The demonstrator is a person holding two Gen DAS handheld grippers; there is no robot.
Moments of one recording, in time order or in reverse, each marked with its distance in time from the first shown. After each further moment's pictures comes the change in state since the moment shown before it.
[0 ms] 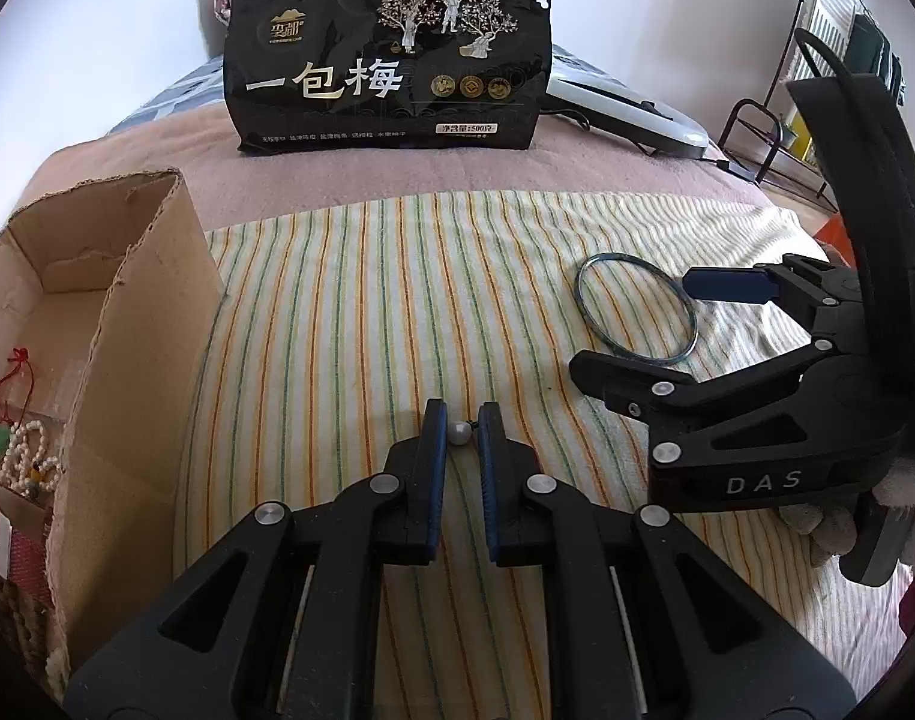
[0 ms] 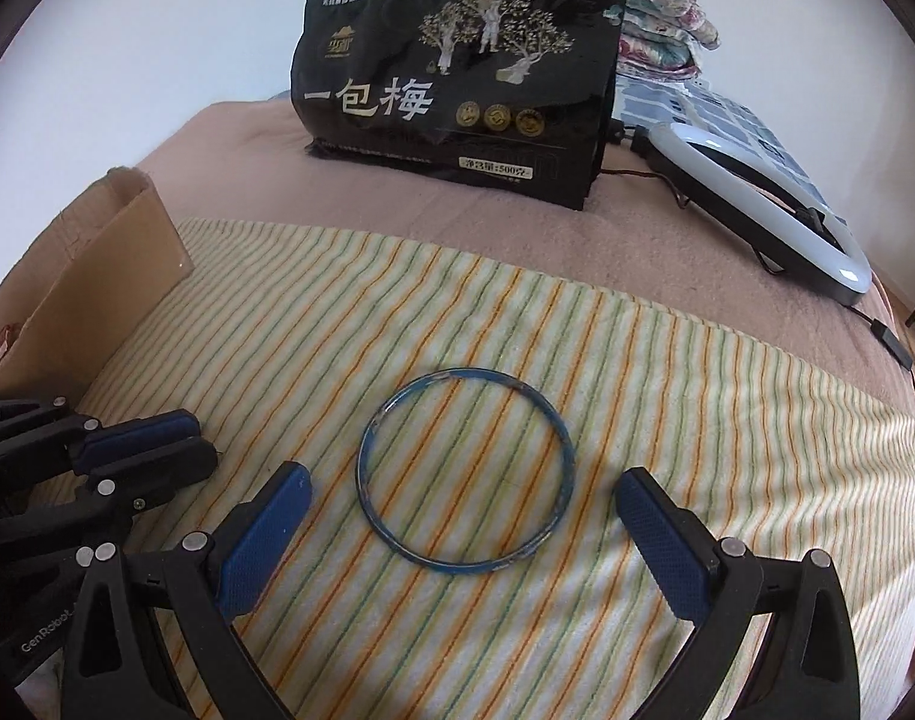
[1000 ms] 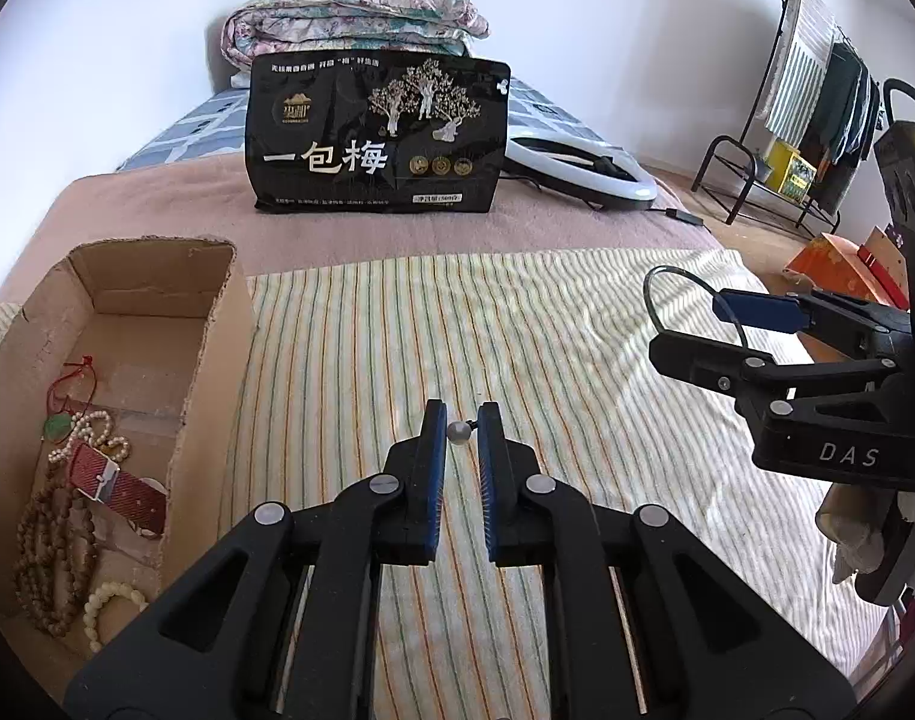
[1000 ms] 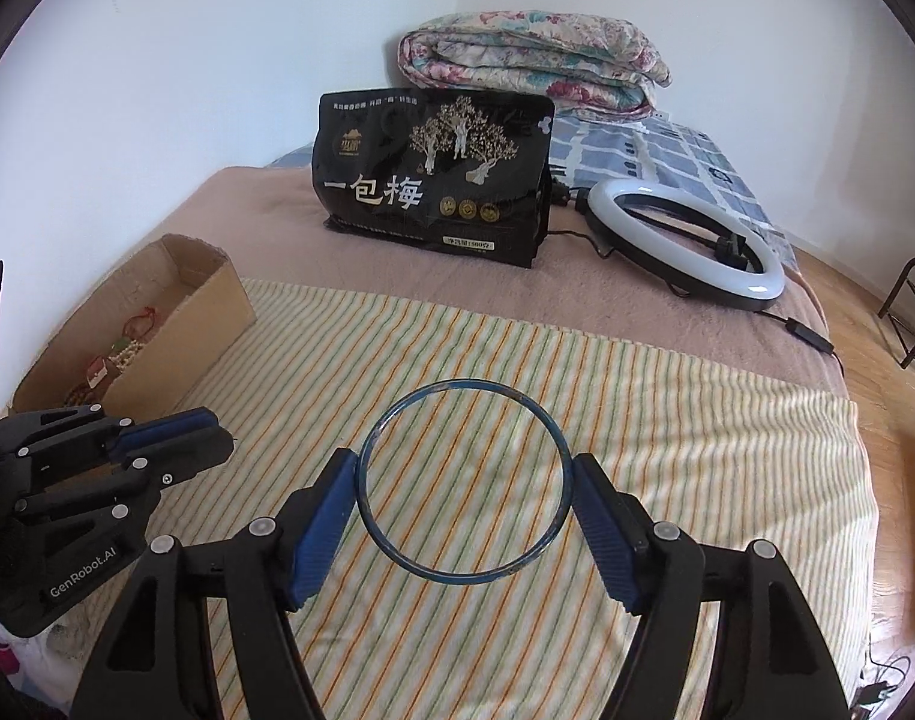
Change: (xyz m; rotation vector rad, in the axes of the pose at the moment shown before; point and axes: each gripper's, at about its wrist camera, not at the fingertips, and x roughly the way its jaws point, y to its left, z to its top) left arm -0.080 -0.015 0.001 -0.018 -0.093 -0.040; right arm -0.116 -0.004 -0.024 0.072 -0.126 -0.025
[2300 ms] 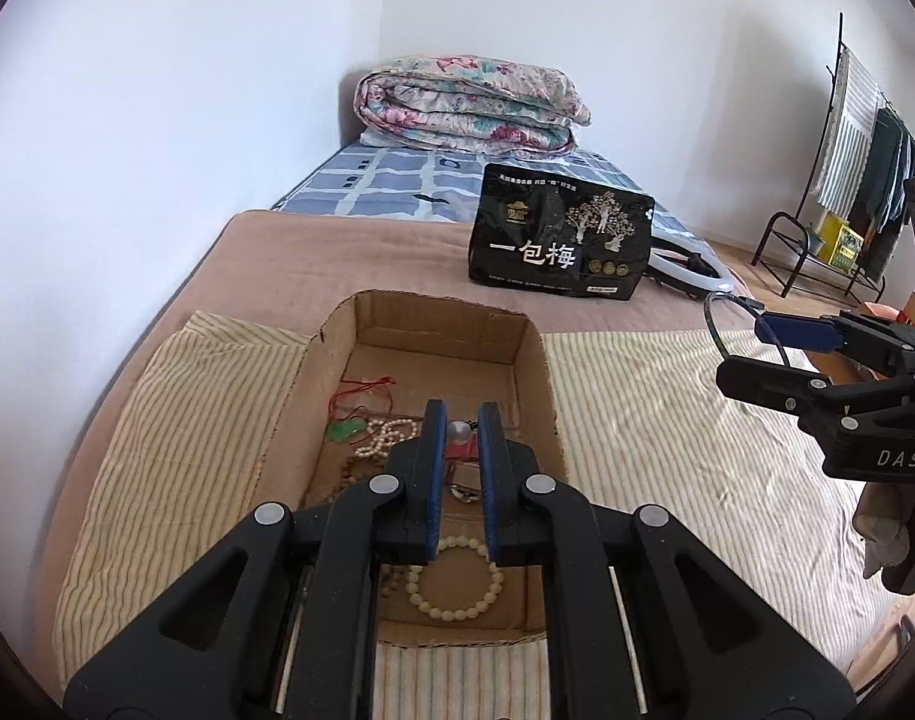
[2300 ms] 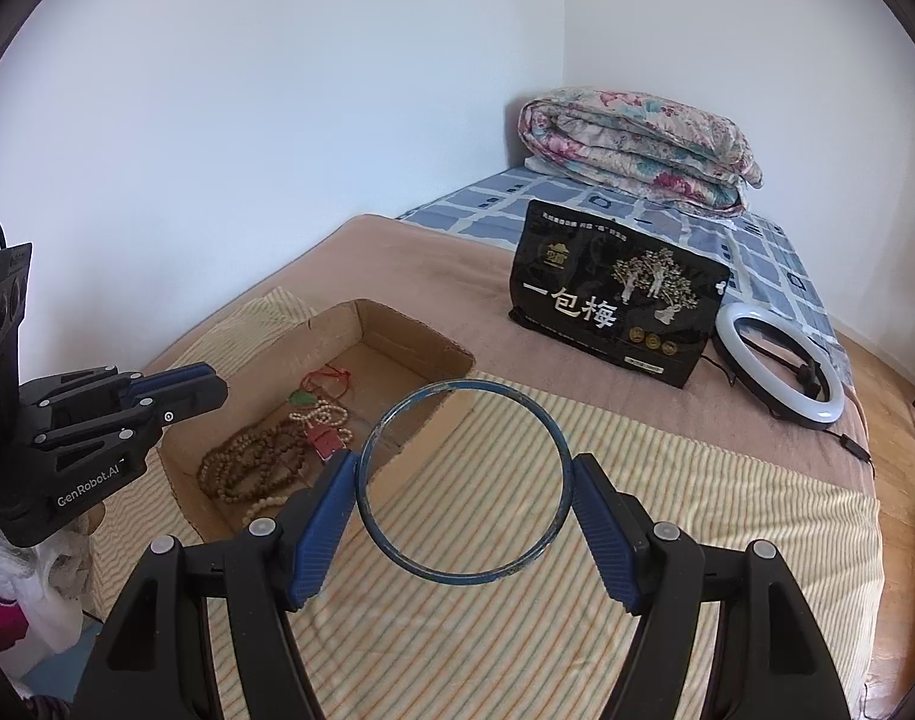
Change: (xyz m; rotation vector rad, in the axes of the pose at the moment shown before) left arm -0.143 0.142 -0.016 -0.089 -0.148 0.152; right arm -0.062 0.156 0.043 -0.145 -0.102 0.125
